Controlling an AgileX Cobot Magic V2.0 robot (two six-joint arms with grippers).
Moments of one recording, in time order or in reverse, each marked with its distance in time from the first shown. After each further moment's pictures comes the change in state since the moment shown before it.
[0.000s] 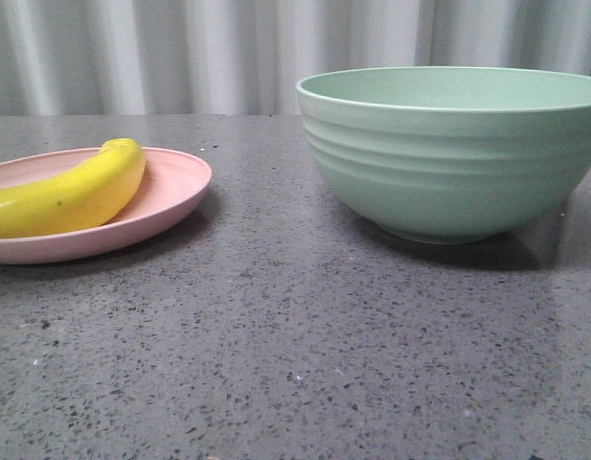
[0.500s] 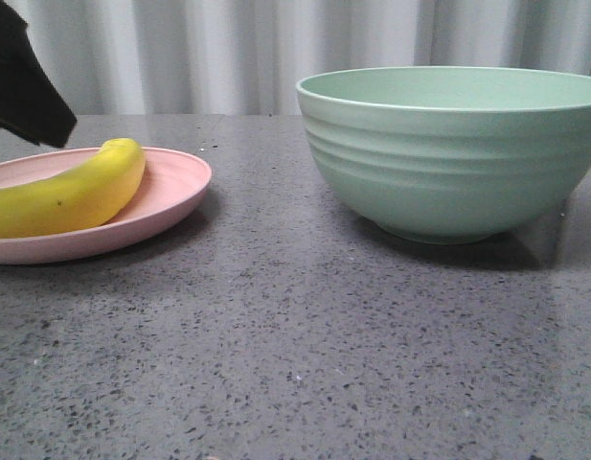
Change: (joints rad) left arm -0.155 0.295 -0.217 -0.055 0.374 0.000; right arm 0.000 0.000 0.000 0.000 -0.001 0.000
